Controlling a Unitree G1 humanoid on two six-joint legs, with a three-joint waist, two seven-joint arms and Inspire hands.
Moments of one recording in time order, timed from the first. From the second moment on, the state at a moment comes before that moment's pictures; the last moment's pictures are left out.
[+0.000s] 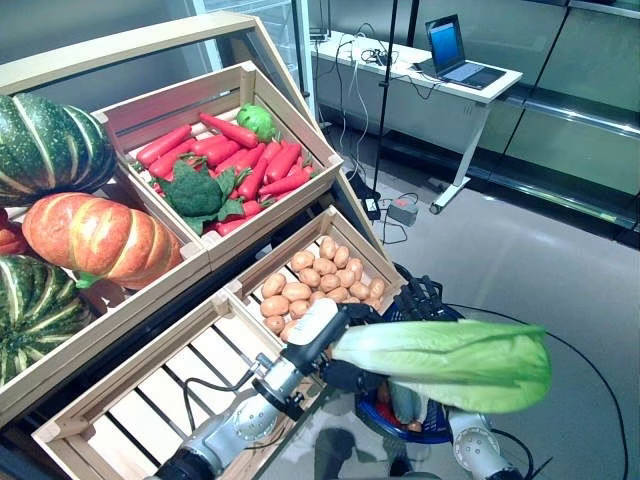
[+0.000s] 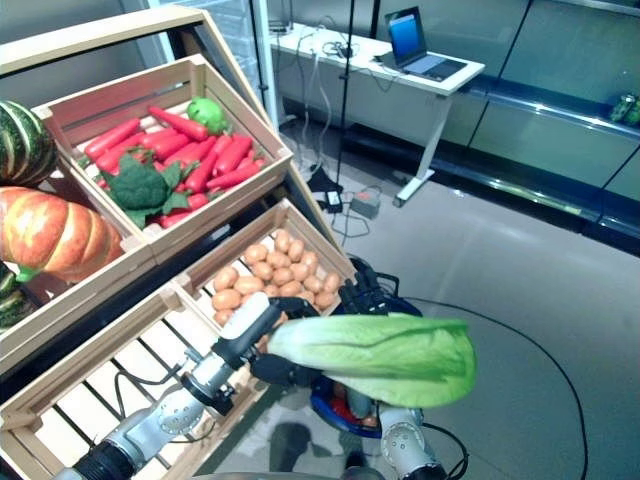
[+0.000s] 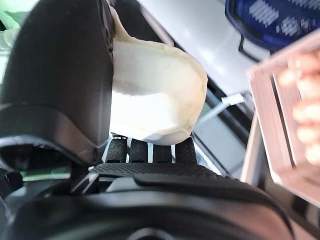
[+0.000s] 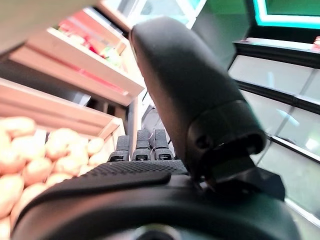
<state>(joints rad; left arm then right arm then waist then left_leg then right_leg) -0.05 0.50 -0.58 0.28 0.33 -0.67 0.21 0.05 -0.18 0.28 0.36 1.31 -0.30 0.31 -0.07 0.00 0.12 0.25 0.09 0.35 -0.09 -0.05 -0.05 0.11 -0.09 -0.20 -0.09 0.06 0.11</state>
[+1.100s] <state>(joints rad) -0.04 0.67 -0.27 0.16 0.24 -0.54 0.23 0.13 -0.77 -0.11 -0.13 -0.03 -0.19 -0.02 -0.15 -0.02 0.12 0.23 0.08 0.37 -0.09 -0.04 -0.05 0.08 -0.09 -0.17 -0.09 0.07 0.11</state>
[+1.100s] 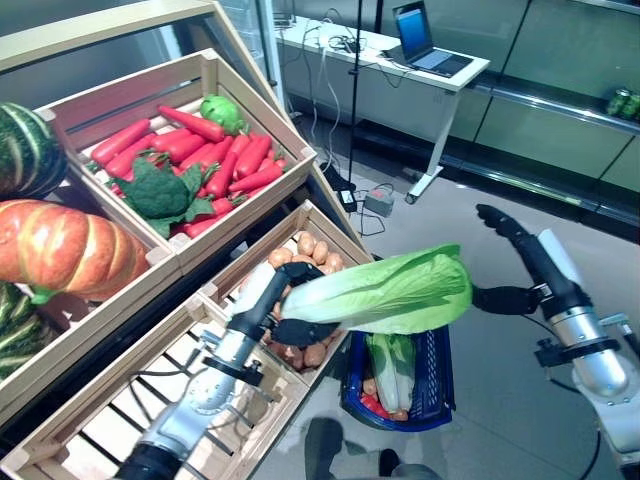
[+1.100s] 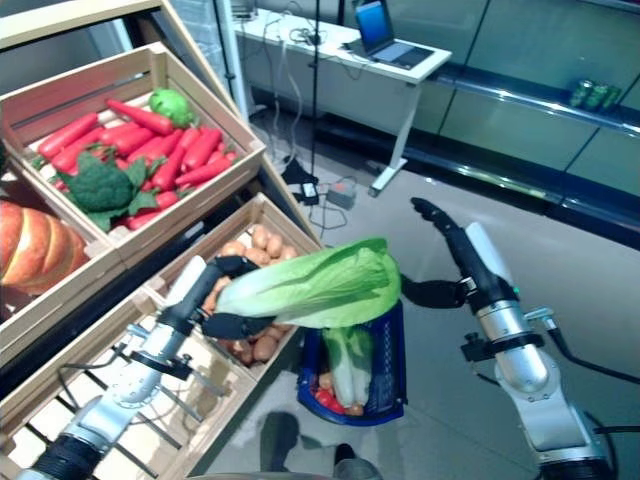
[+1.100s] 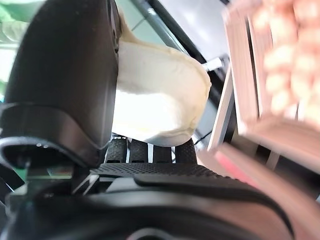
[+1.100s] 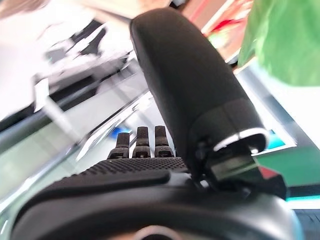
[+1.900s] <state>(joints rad) -0.47 0.97 -0.53 0.14 0.66 -0.40 0.34 -0.23 -0.93 0.10 -0.13 0.14 0.07 0.27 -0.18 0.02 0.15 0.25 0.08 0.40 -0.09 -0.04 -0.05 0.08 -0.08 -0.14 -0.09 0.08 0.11</state>
